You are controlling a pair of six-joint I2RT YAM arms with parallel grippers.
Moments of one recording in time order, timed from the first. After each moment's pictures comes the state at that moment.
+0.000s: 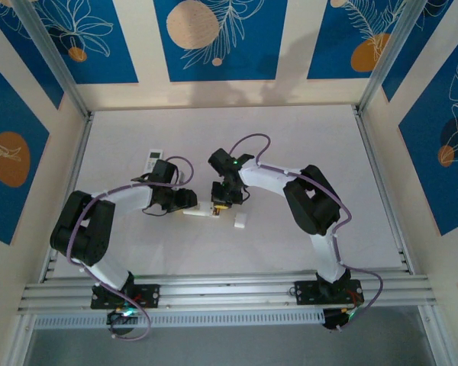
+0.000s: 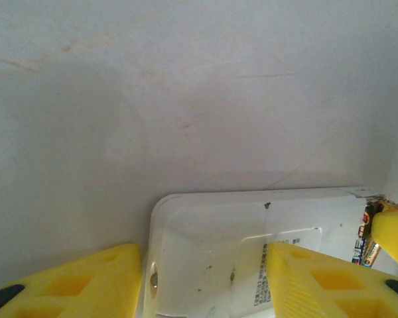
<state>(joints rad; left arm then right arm) -0.38 1.63 0.82 -0.33 0.33 -0.50 0.75 2.06 1.49 -0.77 -0.26 0.84</state>
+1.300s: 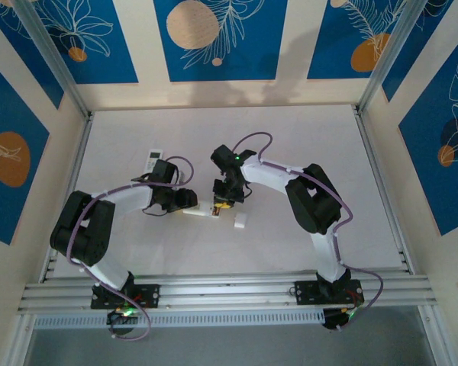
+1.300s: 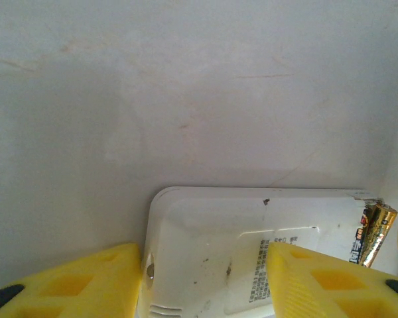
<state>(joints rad) -0.38 1.63 0.82 -0.33 0.33 -0.50 0.72 2.06 1.53 -0.84 -0.31 0.83</state>
